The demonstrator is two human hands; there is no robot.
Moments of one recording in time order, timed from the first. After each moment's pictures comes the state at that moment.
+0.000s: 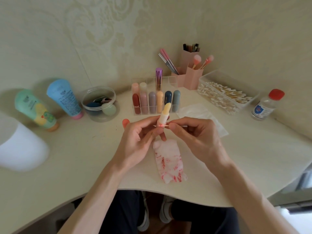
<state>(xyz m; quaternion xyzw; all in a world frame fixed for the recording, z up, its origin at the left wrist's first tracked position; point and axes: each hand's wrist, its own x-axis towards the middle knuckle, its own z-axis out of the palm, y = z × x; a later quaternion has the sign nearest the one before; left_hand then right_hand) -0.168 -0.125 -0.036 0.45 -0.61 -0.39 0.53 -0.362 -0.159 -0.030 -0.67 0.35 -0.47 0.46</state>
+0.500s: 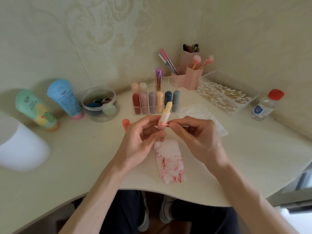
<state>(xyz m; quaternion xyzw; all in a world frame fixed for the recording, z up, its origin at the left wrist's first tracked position) -0.170 -0.124 -0.035 0.44 -0.58 -0.42 0.54 -0.361 -0.159 -0.032 -0.67 0.36 -0.49 0.43</state>
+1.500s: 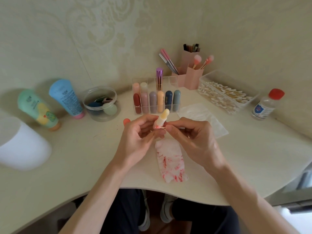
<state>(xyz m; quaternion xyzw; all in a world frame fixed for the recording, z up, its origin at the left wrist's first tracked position) -0.169 -0.125 -0.036 0.45 -0.57 -0.40 0.56 -0.356 -0.157 -0.034 -0.70 0.35 -0.47 0.42</state>
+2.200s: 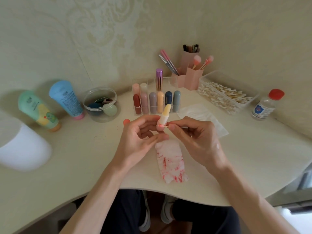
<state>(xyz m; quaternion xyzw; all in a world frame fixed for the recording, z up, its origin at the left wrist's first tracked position) -0.168 -0.124 -0.034 0.45 -0.56 -0.40 0.57 -0.359 -0.157 -0.033 -0.69 0.36 -0.49 0.40</state>
